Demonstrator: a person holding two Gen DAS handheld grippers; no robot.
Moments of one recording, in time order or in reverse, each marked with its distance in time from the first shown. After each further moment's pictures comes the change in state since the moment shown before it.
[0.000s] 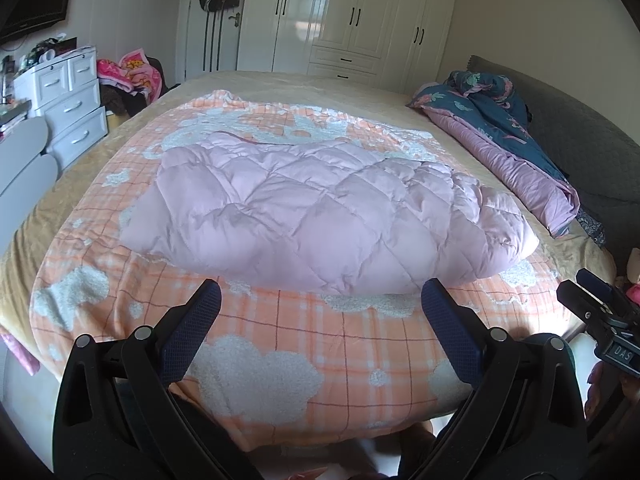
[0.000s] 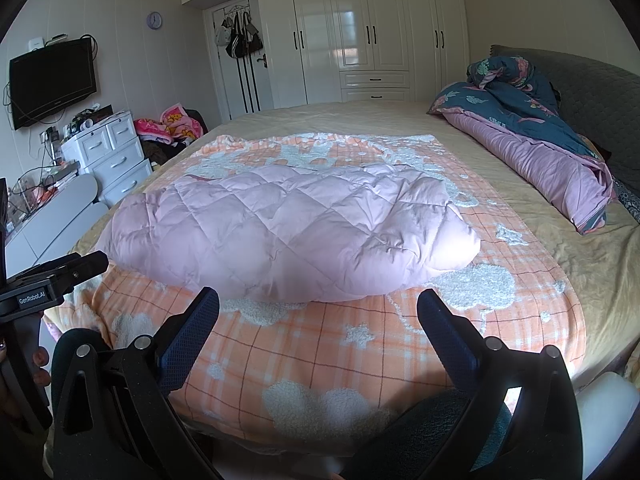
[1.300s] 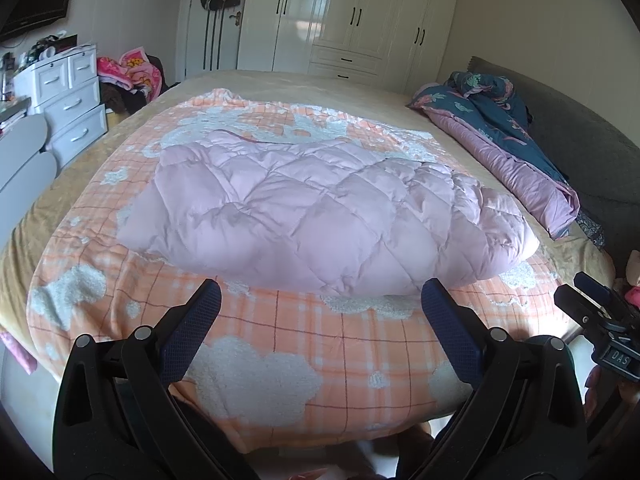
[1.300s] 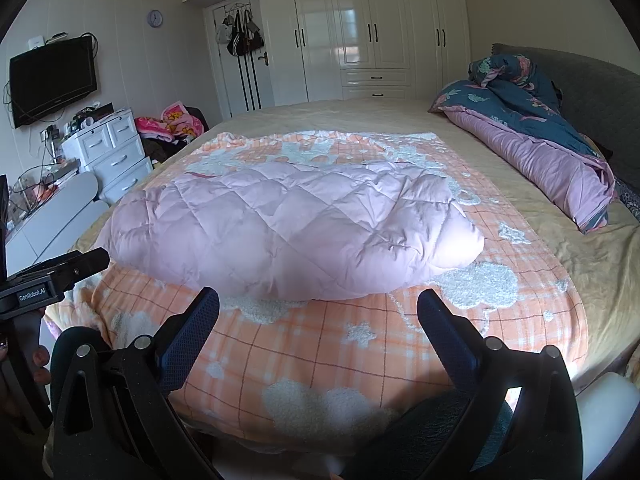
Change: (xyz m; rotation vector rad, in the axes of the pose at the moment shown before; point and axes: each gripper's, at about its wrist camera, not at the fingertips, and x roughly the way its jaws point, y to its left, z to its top) left arm 0.002 0.000 0.001 -0.010 0.002 -0.007; right arm 0.002 -0.001 -0.001 -0.001 0.005 0.002
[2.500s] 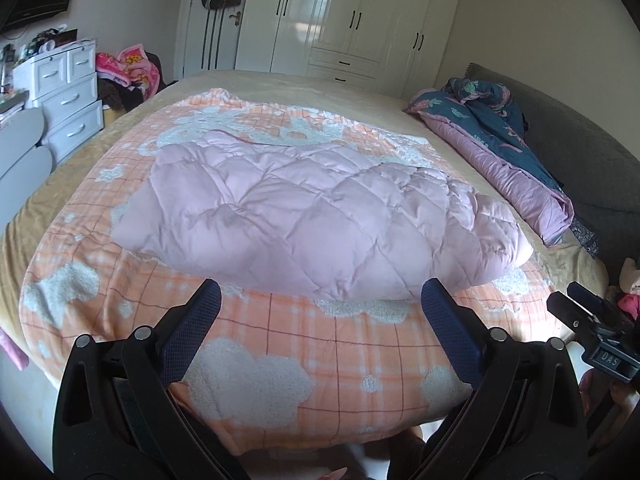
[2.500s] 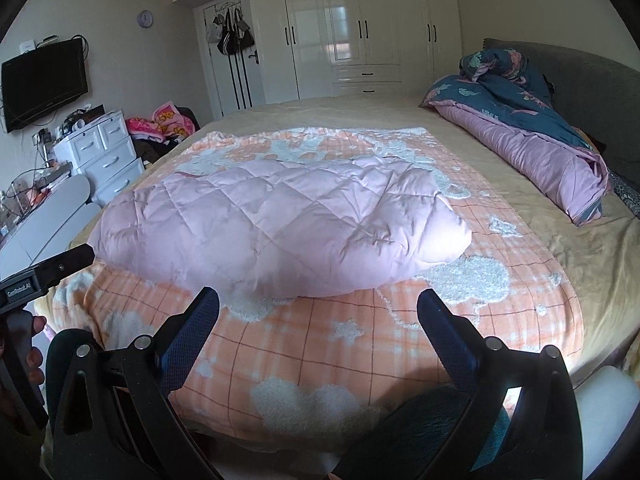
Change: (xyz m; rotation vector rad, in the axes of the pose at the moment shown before) left arm 0.002 0.003 0.000 -0.015 -0.008 -0.026; right arm 0.004 -0.008 -0.003 0.014 0.013 -0.017
